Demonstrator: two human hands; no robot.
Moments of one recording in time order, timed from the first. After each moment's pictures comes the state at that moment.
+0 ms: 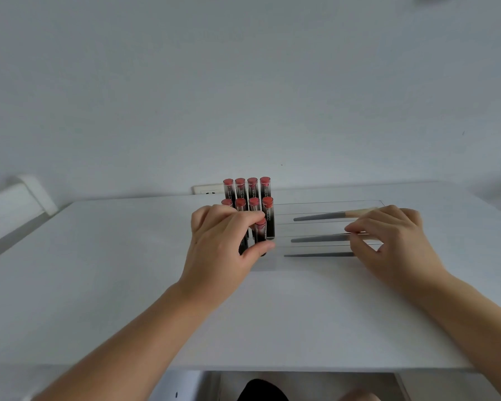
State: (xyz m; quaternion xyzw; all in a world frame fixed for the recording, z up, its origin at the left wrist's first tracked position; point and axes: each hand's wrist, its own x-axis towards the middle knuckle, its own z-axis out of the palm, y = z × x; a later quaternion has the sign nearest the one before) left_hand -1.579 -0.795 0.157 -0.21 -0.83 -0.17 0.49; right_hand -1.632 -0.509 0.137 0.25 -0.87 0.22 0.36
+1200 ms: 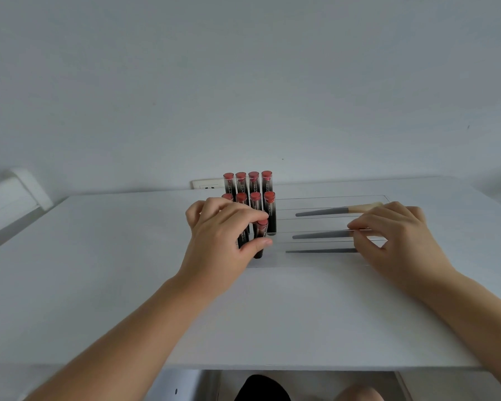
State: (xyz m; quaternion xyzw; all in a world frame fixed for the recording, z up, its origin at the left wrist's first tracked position) left_hand -1.583 -0.802 0.157 -0.18 -0.87 -0.17 0.42; right_hand -1.627 -0.511 0.140 0.25 -0.89 0.22 0.32
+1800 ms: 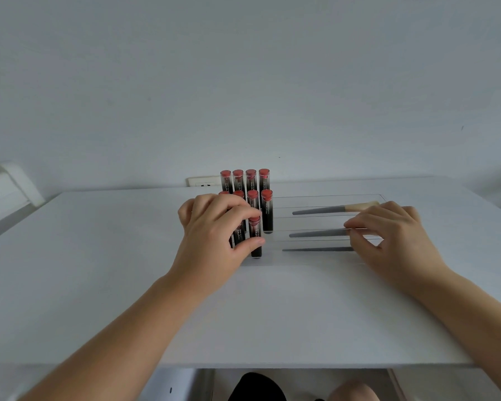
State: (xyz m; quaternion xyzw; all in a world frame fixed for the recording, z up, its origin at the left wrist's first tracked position) left_hand -1.584 -0.810 0.154 -0.18 -0.88 -0.17 0.41; right_hand -1.626 -0.512 0.140 0.24 -0.89 0.23 0.32
